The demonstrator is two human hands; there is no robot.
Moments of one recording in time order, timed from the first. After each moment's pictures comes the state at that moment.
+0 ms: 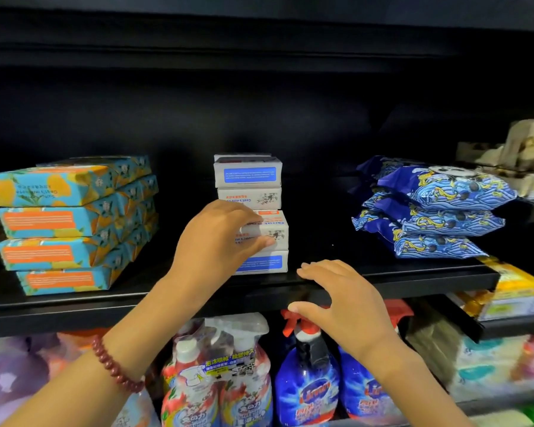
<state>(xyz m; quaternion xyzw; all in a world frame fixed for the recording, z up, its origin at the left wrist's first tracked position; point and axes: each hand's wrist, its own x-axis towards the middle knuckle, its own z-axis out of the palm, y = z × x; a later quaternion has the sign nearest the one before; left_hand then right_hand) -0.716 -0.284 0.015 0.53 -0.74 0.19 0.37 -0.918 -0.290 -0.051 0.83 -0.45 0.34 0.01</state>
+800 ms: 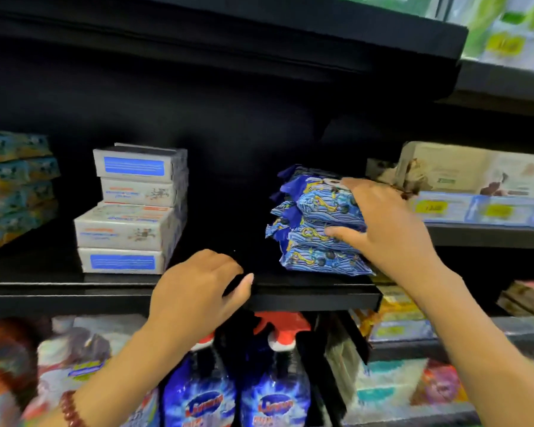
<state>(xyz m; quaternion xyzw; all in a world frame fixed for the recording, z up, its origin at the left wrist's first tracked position) -0.861 -0.296 -0.036 0.56 -0.73 0.22 0.32 -1.100 -0.362 0.051 0.79 -0.49 0.29 0.22</state>
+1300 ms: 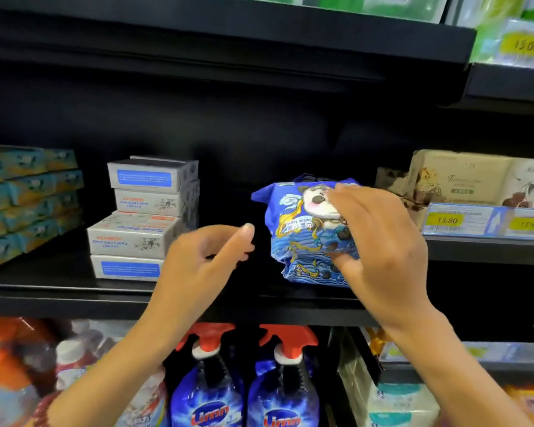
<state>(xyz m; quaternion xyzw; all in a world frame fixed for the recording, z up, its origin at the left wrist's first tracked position) -0.880 -0.286 0.010 0.49 -0.58 -0.16 0.63 -1.085 -0.340 0.035 0.75 -0.25 0.51 0.32</state>
